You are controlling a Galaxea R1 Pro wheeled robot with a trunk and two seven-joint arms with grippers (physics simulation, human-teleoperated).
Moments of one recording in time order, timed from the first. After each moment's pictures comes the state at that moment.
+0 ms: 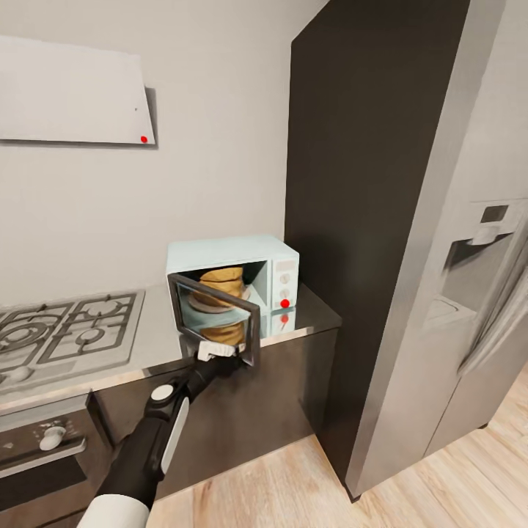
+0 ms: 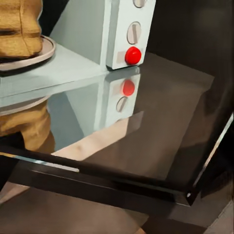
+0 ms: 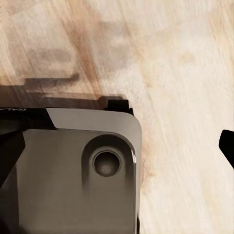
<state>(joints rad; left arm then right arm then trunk) -0.48 -0.15 0.03 -1.15 -0.09 0.19 -0.39 -0.20 -0.07 -0.18 0.03 0.18 -0.09 0.08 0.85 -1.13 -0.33</state>
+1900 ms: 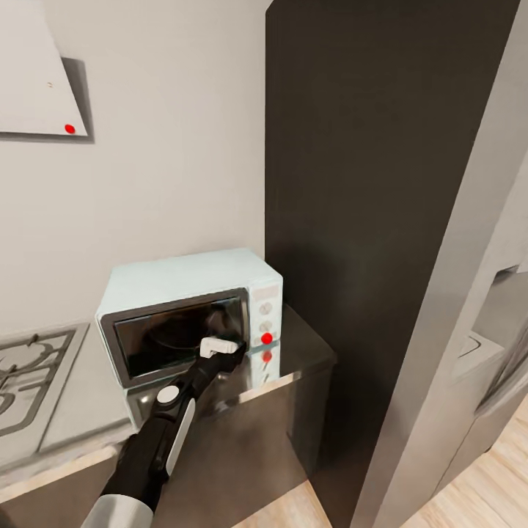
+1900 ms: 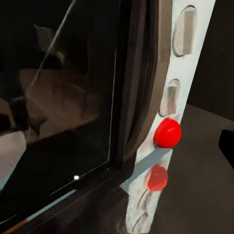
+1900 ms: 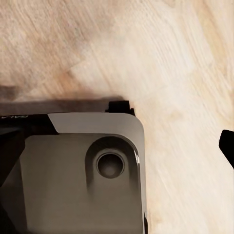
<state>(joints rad) -0.48 -0.15 -0.02 -1.14 -0.08 0.10 -0.29 -0.20 -0.07 -0.19 0.03 0.12 -0.09 0.08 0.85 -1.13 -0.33</state>
